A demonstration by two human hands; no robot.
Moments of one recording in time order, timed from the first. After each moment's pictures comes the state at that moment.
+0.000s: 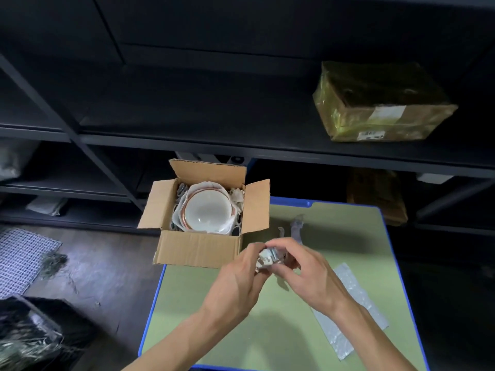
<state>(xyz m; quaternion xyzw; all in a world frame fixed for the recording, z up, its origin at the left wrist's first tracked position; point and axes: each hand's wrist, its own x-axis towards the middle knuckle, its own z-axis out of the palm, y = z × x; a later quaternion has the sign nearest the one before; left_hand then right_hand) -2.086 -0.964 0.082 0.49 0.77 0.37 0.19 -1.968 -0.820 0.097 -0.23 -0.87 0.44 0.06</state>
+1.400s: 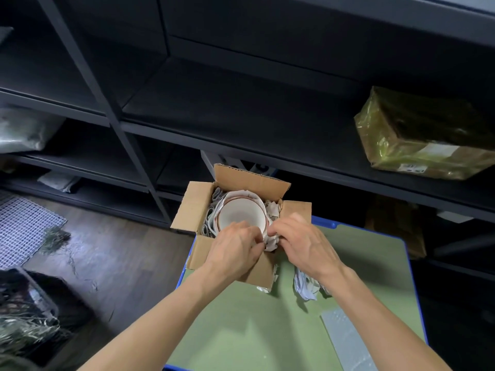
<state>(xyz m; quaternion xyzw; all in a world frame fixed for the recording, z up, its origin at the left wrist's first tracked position) -2.200 -0.959 0.061 0.45 0.85 0.24 0.12 -2.087 -0.802 0.086 -0.06 -0.98 0.16 0.05</state>
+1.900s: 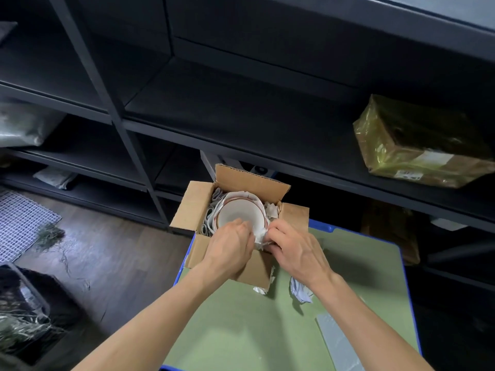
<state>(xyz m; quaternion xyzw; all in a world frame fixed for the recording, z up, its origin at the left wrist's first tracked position) -2.206 -0.957 0.052 0.42 0.87 0.24 0.11 -2.088 -0.818 0.077 -0.08 -0.98 0.14 0.08</state>
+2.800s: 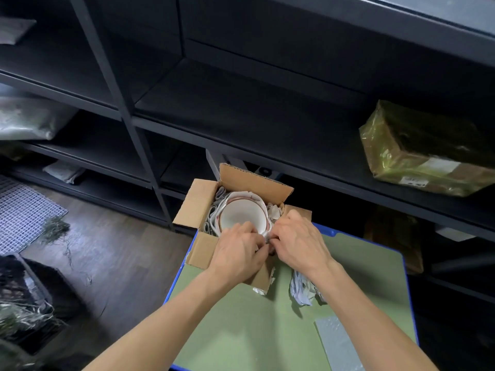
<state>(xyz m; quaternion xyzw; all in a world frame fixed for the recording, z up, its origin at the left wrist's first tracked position) -2.184 -0.957 0.053 0.42 0.87 0.23 0.09 -2.107 -0.809 0.084 -0.10 -0.99 0.05 0.00</state>
